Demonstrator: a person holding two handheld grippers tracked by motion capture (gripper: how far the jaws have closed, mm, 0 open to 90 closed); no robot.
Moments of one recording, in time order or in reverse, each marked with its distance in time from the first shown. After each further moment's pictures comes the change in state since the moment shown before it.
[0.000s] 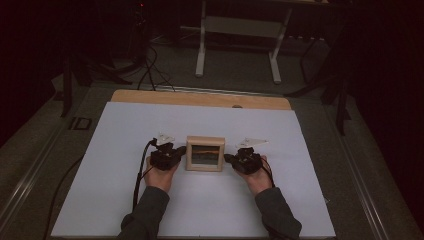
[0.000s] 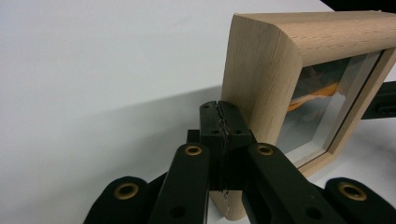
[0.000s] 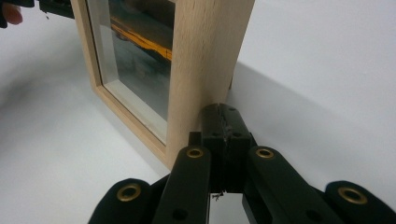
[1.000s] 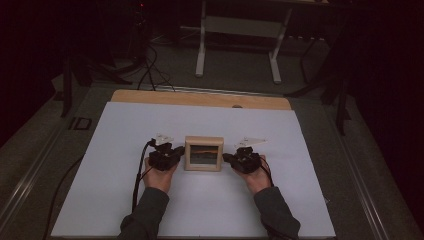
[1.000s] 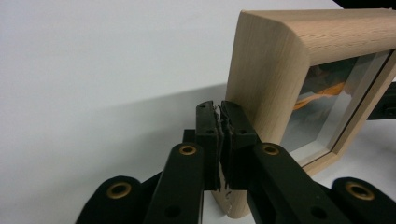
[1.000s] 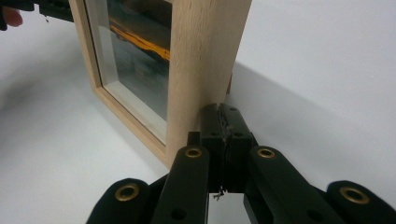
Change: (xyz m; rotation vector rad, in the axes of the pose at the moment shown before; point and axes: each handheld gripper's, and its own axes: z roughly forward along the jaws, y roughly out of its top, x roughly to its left) left arm 0.002 -0.001 -0.003 0.012 0.027 -0.020; right arm 0.000 0.002 0.003 -0.007 0.010 -0.002
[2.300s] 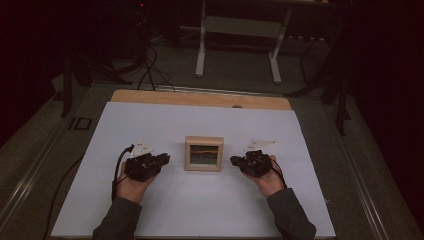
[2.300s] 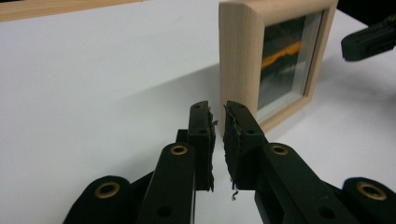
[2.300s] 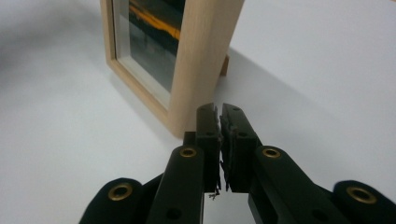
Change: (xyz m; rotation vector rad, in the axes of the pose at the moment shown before) left arm 0.029 -0.019 -0.064 -0.015 -0.097 0.200; right arm -0.007 -0.006 -0.034 0.033 0.023 -0.095
